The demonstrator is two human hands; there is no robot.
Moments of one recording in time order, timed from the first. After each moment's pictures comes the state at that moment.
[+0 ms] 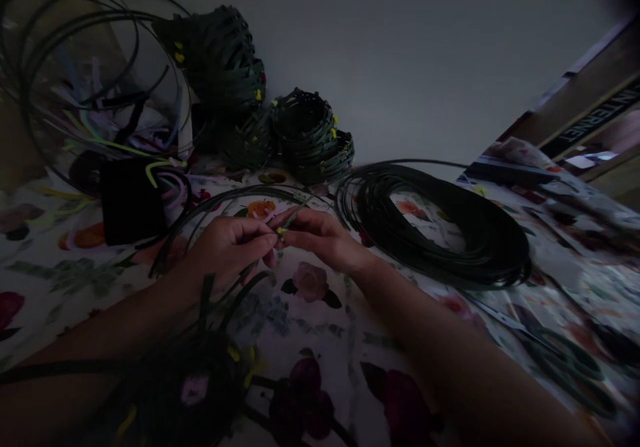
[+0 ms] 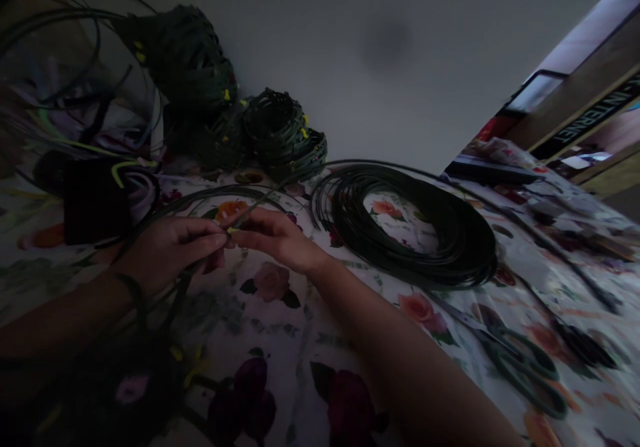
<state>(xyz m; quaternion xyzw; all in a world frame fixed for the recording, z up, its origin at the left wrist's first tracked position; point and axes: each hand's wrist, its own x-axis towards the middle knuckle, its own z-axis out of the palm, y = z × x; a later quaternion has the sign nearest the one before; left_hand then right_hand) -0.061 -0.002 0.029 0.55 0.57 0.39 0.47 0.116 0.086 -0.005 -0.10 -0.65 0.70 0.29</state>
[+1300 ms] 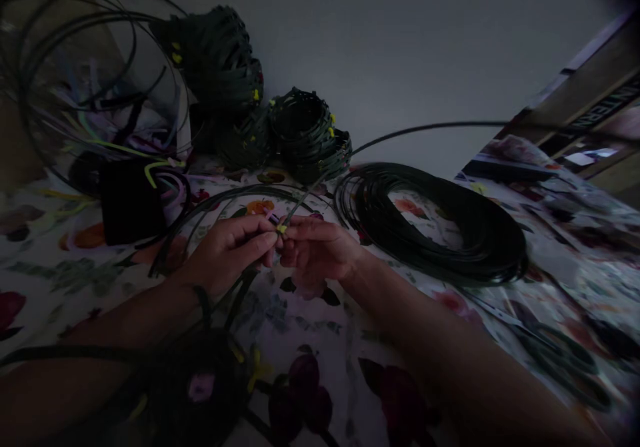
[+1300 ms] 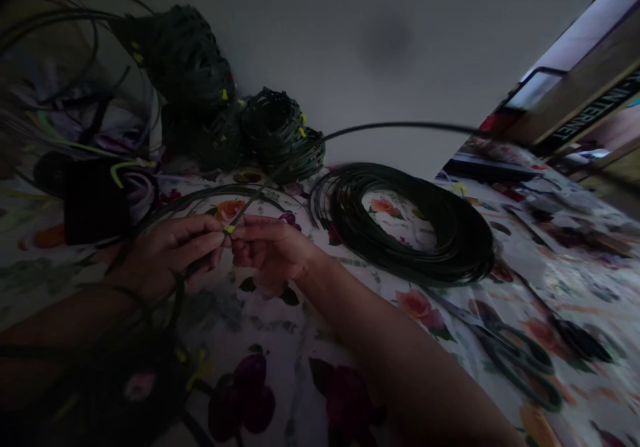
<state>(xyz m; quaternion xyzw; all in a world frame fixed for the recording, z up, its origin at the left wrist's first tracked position) -0.059 -0.006 0.020 0.57 0.50 0.44 0.48 0.111 0.075 0.001 -0.18 -0.36 0.90 0.20</state>
